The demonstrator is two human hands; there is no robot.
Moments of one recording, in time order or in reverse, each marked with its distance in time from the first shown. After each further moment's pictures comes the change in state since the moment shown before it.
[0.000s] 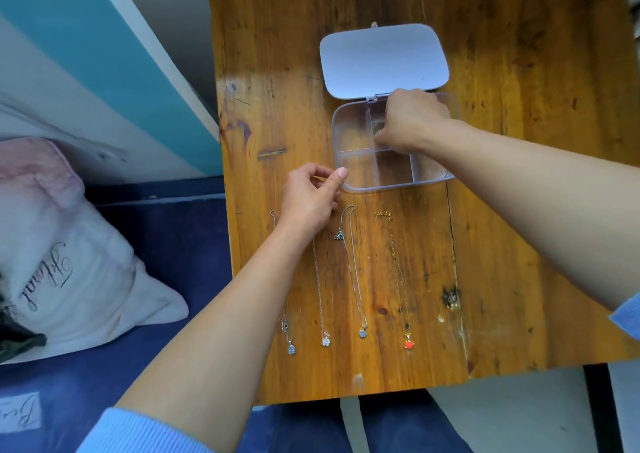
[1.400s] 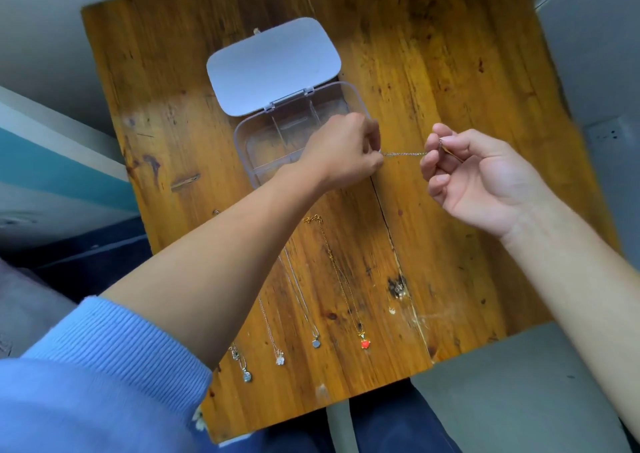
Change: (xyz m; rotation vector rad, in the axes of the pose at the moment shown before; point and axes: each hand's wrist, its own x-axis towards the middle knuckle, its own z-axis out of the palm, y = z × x) left_hand 0.045 0.062 -0.003 0.765 -0.209 0.494; right_hand -0.079 0.034 -0.011 1.924 -0.415 0.354
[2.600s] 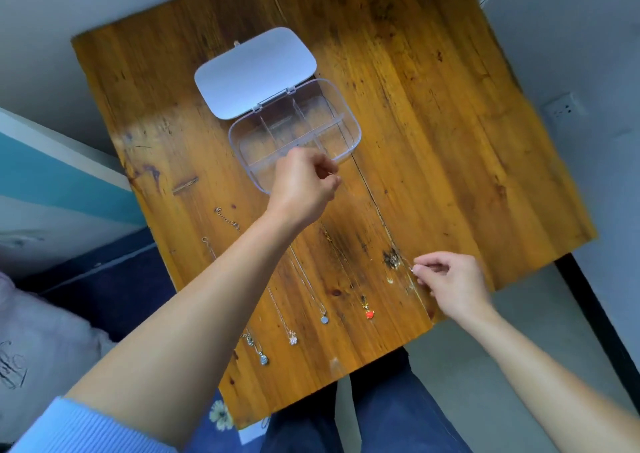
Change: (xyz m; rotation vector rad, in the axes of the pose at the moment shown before) left_hand -0.012 0.024 0.054 -0.345 0.092 -0.240; right_hand -0.036 0.121 -0.149 -0.991 0.552 -0.155
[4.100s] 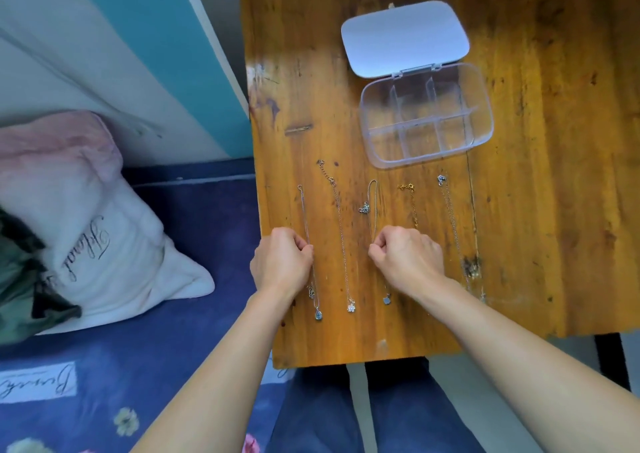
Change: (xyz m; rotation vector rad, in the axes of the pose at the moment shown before) left_hand -0.113 -0.073 -0.005 0.357 0.106 -0.301; right_hand -0.052 -0.065 0.054 -0.570 0.047 -0.282
